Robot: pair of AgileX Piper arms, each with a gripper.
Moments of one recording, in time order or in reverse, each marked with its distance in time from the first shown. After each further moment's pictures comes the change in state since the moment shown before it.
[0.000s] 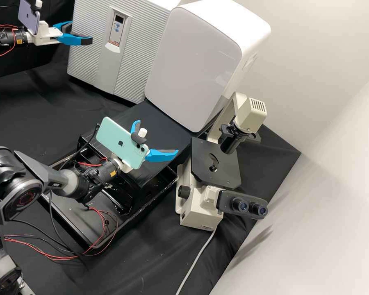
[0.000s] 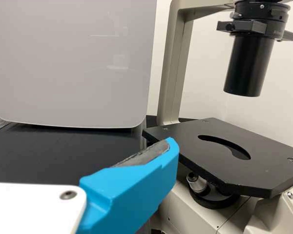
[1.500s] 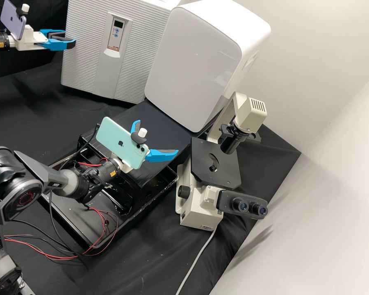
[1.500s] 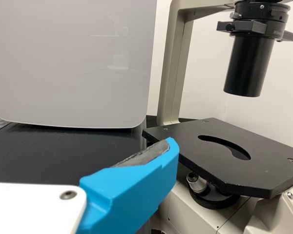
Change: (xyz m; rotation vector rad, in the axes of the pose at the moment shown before) left arm -0.070 -0.002 0.049 0.080 0.031 -0.087; right arm 0.000 0.000 0.000 0.000 0.000 0.000
